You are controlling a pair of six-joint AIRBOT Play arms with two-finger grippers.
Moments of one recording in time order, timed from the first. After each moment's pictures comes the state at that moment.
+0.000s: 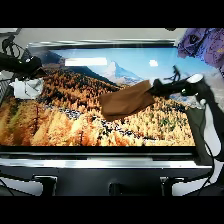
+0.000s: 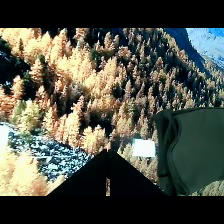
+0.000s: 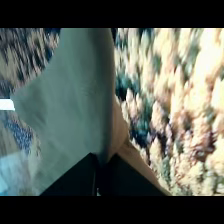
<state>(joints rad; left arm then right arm) 0.13 -1.68 1.99 1.15 -1.44 -1.73 -0.15 -1.71 1.51 -0.74 1.14 1.46</state>
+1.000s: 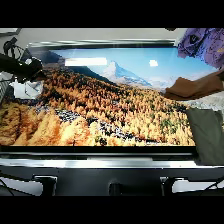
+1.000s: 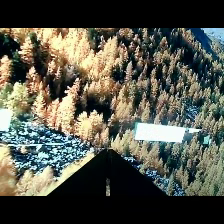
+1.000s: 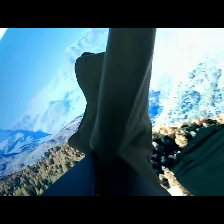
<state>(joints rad) 0.13 -1.68 1.99 1.15 -1.51 -1.73 -0.54 -1.62 1.91 -1.26 1.26 1.90</state>
